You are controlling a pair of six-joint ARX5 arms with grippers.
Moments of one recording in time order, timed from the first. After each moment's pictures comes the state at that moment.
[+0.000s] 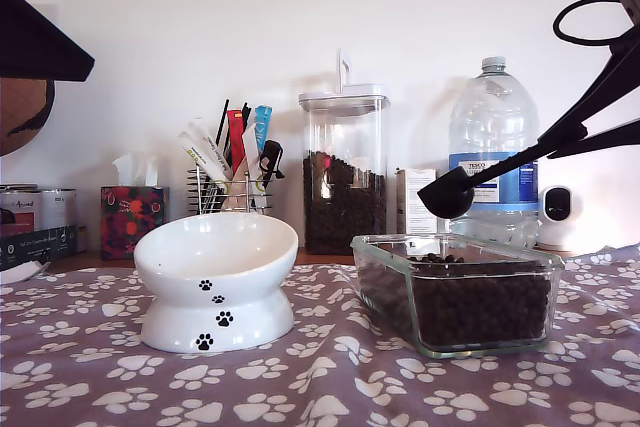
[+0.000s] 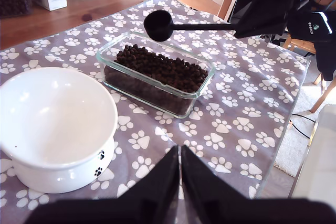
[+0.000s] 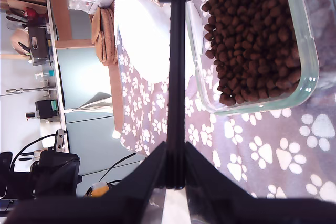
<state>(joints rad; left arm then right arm) -0.52 0.52 0.37 -0.23 0.47 -0.06 -0.04 1.24 0.69 -0.50 -1.04 0.45</state>
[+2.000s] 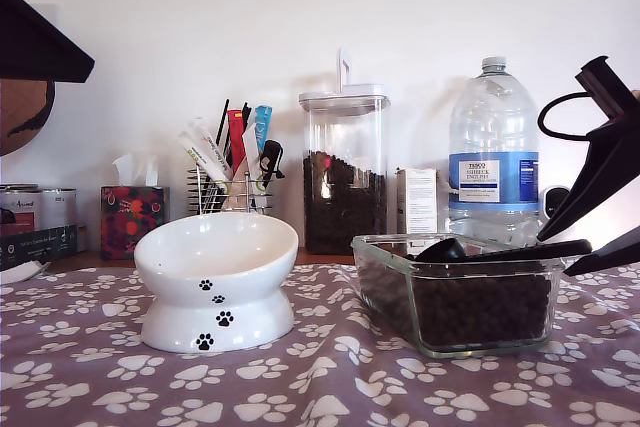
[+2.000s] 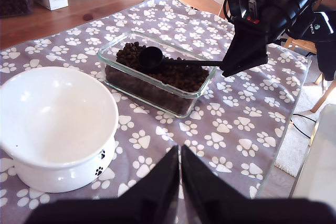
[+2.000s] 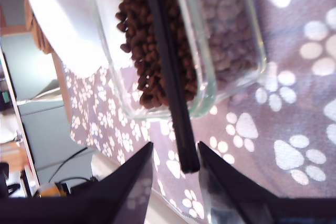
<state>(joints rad) -0.52 0.52 0.37 -0.23 0.46 -0.06 -0.01 1.46 0.69 -0.51 -0.93 0.29</state>
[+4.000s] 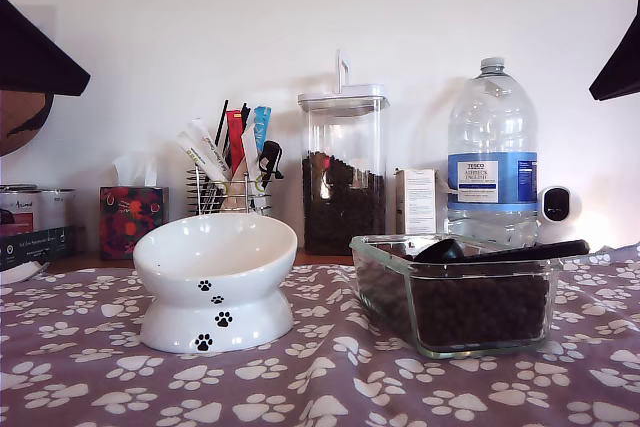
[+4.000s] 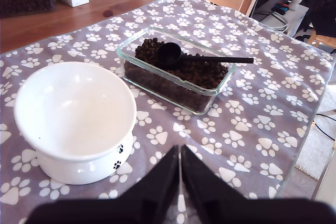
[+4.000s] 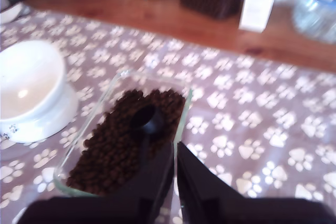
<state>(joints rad) -0.55 0.52 0.37 -0.24 0.36 -0.06 0.25 0.70 0.47 -0.18 -0.19 -0.13</state>
